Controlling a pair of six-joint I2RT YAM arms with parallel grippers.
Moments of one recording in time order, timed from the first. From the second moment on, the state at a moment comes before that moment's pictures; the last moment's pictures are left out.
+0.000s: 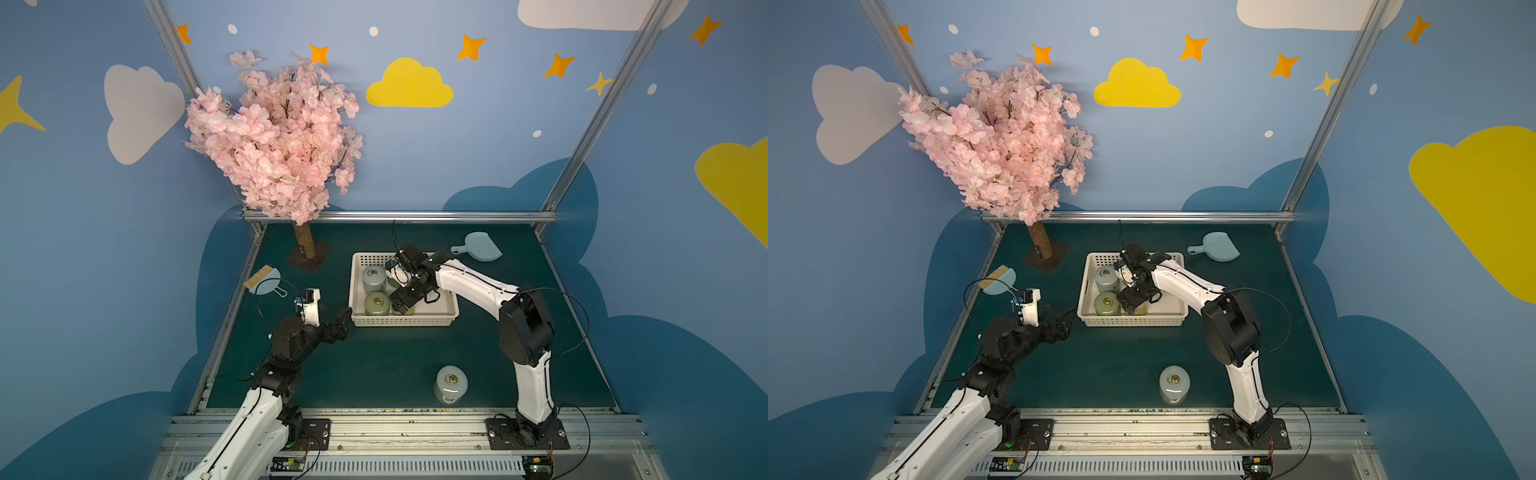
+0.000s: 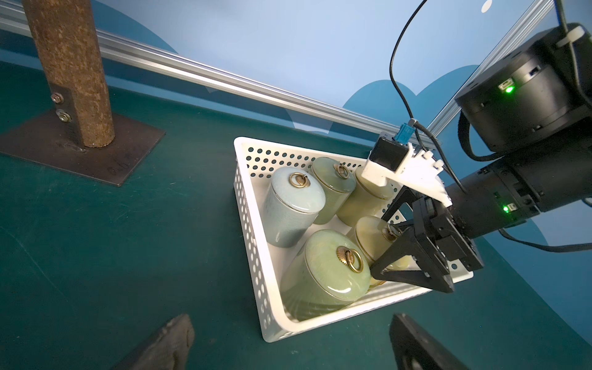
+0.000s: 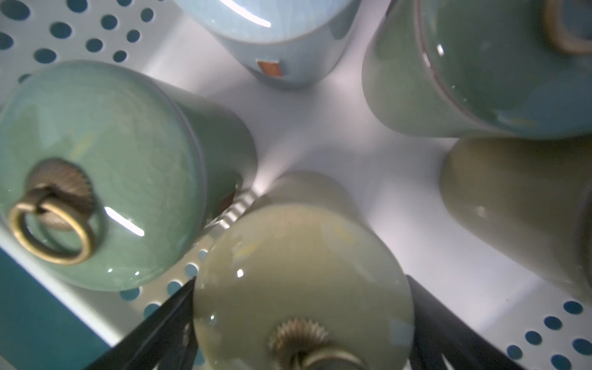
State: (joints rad) left arm -0.24 0.67 0.28 0.09 0.19 -0.34; right arm 0.74 2.05 1.70 -0.88 -0.09 -0.07
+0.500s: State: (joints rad) left arm -0.24 0.67 0.28 0.09 0.19 -0.34; right arm 0.74 2.07 1.73 -0.90 -0.09 -0.07
